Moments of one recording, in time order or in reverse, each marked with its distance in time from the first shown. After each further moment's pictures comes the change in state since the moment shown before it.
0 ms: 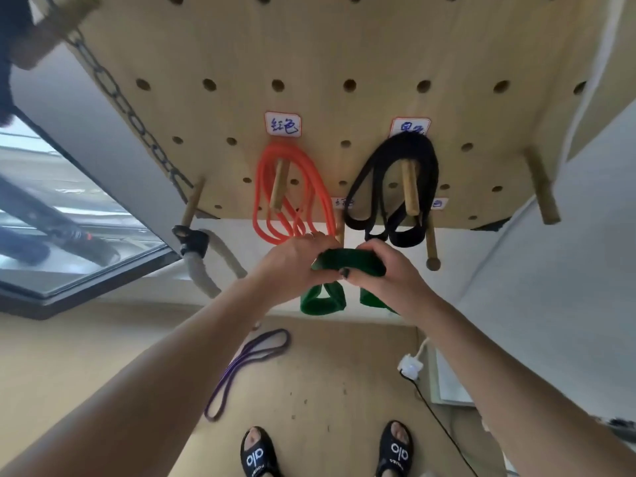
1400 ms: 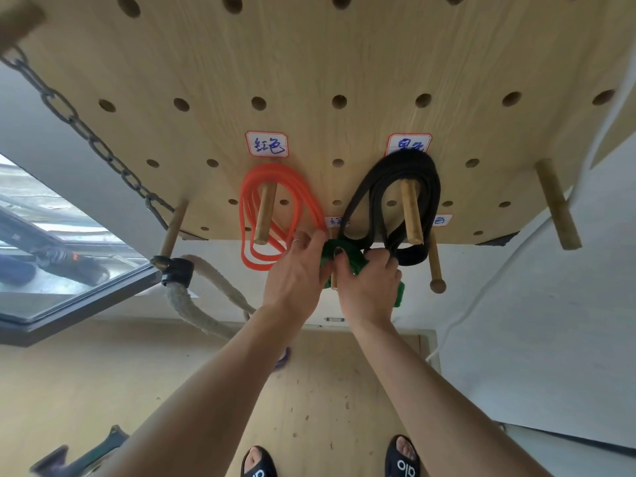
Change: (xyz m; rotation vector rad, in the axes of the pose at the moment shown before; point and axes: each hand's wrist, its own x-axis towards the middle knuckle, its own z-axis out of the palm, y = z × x) left_hand 0.036 -0.010 0.037 0.094 0.329 -0.166; right_hand 0.064 0.012 0.061 -0.180 0.714 0.217
